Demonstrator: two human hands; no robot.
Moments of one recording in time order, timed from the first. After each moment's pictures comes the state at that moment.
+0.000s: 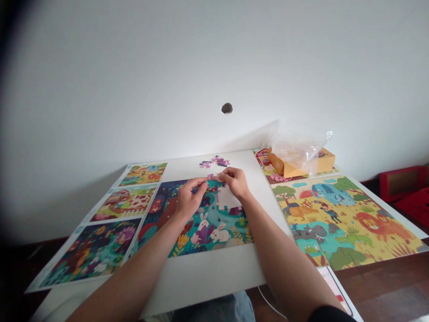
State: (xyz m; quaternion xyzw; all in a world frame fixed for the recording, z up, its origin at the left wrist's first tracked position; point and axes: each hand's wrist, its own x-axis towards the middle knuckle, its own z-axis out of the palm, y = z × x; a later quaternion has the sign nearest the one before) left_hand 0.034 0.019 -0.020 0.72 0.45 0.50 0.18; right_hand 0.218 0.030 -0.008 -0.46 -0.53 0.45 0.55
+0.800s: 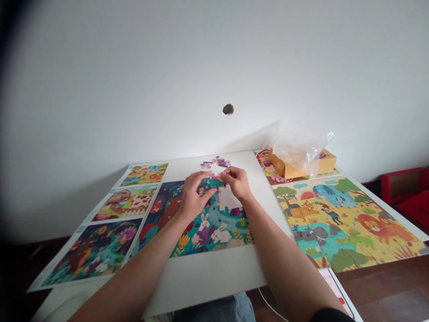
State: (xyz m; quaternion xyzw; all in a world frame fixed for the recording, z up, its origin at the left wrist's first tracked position) left_hand 0.039 0.011 -0.011 0.77 0.43 0.46 0.08; right_hand 0.216 0.026 -0.002 -0.43 -0.53 0.44 0.58
